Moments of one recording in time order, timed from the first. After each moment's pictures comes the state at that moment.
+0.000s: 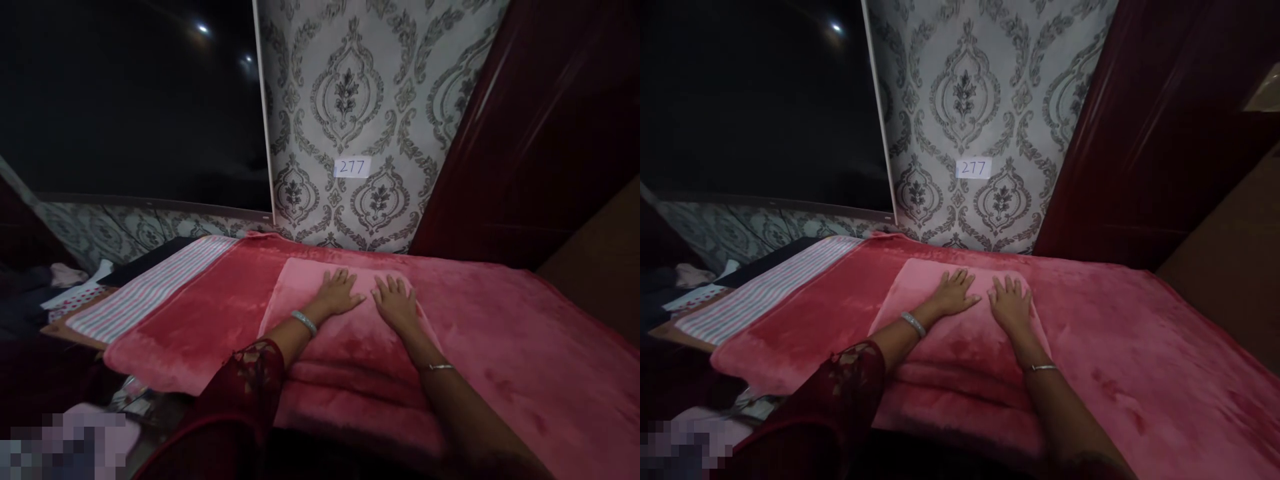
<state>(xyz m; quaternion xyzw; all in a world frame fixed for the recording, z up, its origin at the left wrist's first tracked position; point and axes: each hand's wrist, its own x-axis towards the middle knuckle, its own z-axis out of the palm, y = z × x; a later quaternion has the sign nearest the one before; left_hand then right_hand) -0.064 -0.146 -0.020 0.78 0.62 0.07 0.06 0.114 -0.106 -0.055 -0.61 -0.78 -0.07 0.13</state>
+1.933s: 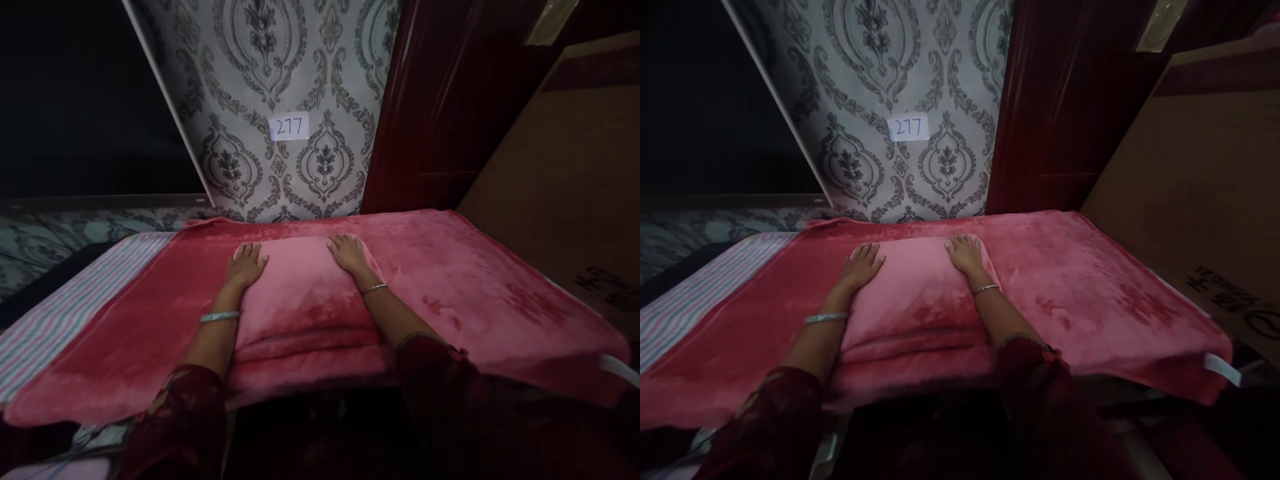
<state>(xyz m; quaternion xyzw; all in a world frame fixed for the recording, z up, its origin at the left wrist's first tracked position) -0.177 -0.145 -0.018 0.64 0.77 0.02 0.01 0.112 -0.070 -0.046 -0.59 -0.79 0.05 0.17</state>
